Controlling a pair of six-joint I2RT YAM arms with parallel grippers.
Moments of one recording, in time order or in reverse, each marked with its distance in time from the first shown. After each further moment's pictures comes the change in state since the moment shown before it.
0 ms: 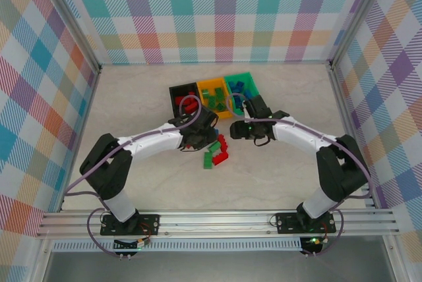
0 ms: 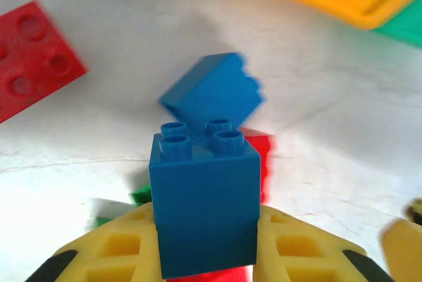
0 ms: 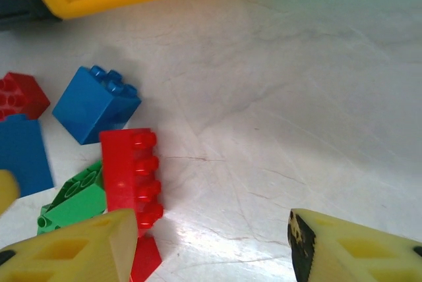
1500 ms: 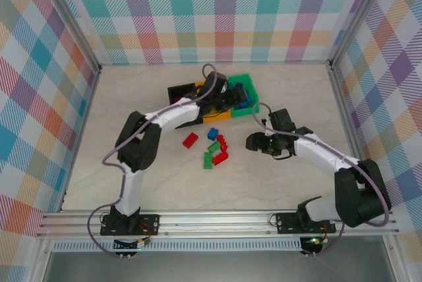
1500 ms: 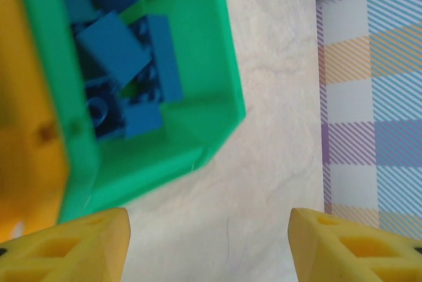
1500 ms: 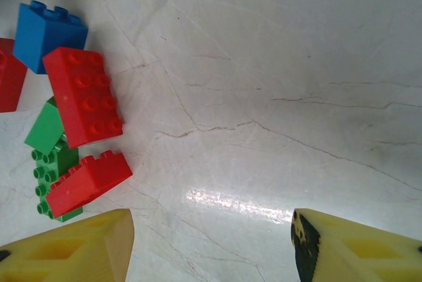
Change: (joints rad) left arm 0.121 0.365 0.431 0.311 0.293 0.217; right arm -0.132 -0.204 -0.262 0.003 -0.202 0.082
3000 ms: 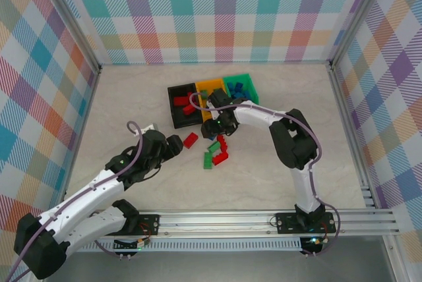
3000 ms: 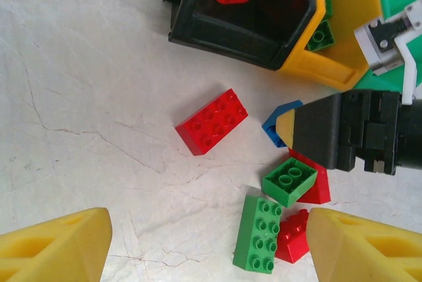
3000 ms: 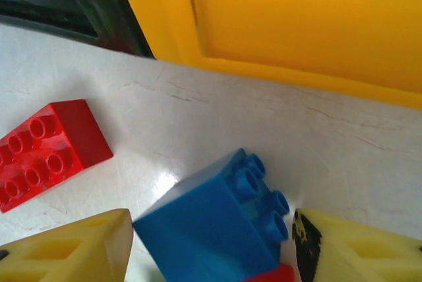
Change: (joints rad) left arm -0.008 -1.148 -0.941 -0.351 -0.452 -0.024; right arm 0.297 0.739 0.792 -0.169 0.106 -0.204
